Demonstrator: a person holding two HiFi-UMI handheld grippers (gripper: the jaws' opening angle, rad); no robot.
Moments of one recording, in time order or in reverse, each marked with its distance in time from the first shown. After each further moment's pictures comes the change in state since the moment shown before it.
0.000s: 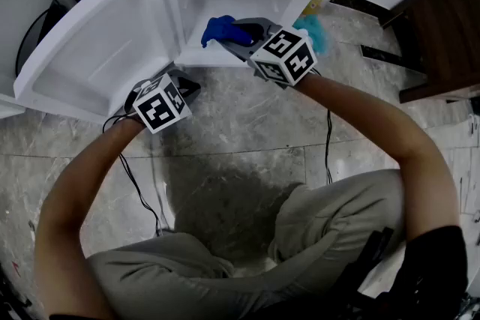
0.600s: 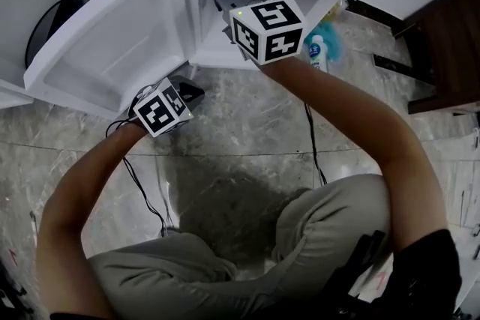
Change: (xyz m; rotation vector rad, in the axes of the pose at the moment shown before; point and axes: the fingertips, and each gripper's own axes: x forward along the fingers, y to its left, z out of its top) left arm -0.015 -0.001 -0.022 -0.113 -0.037 -0.017; right arm 0.011 -0.042 0.156 0.081 -0.459 -0.333
